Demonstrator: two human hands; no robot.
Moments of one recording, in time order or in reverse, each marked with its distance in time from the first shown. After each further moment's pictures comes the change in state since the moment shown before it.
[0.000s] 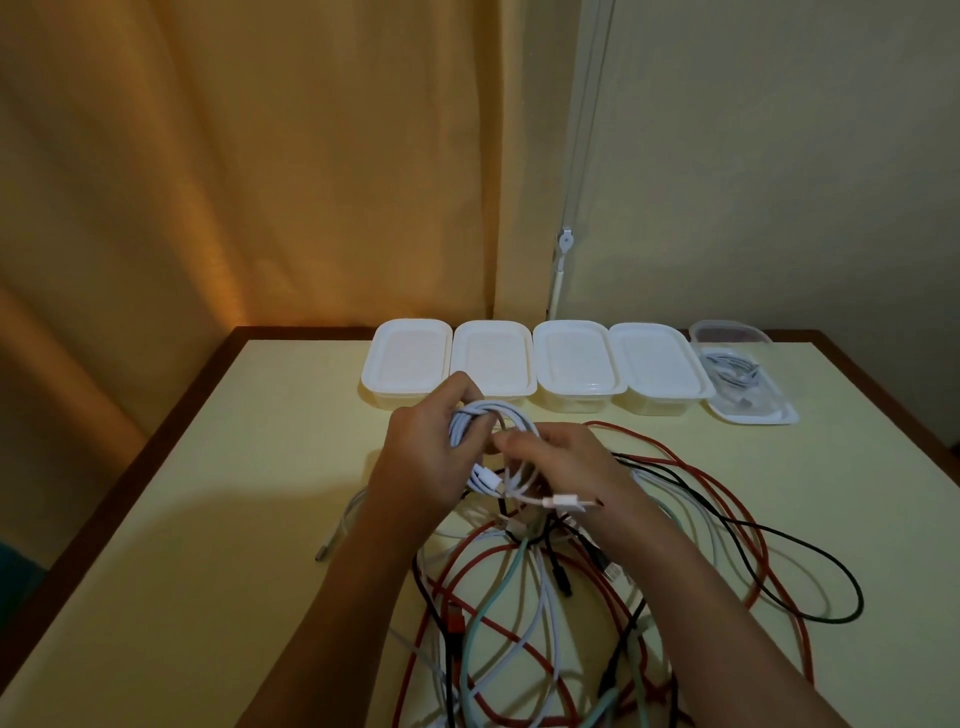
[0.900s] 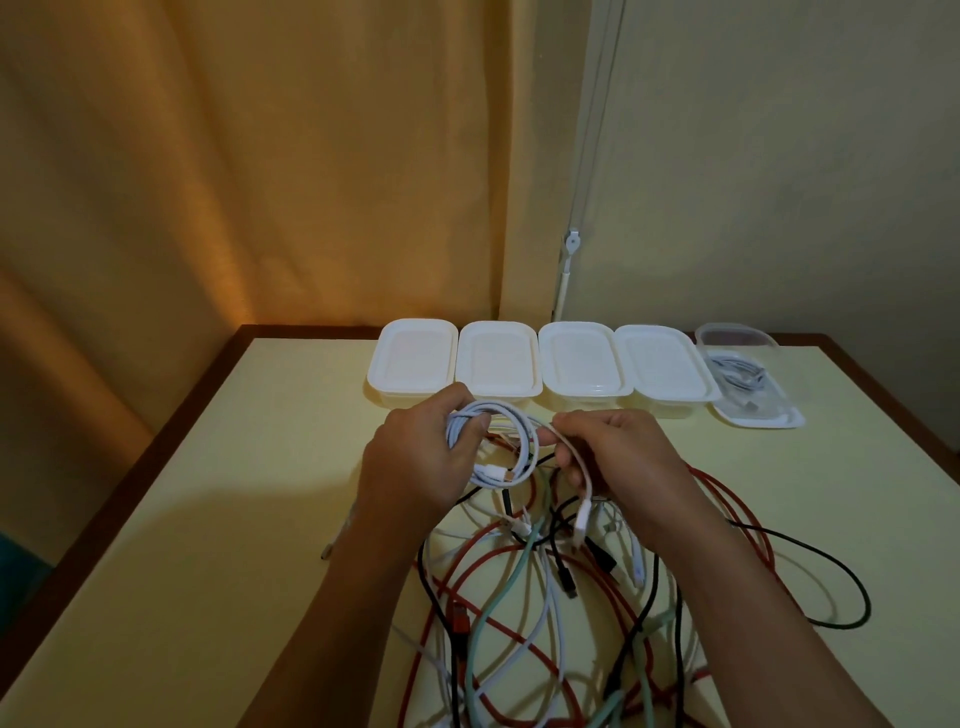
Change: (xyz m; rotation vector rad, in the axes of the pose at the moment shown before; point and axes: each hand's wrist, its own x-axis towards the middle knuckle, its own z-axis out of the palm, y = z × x) left_hand -0.003 -0.013 -0.006 0.332 0.028 -0.041; right_hand -0.003 -0.002 -0.023 0.210 0.181 0.037
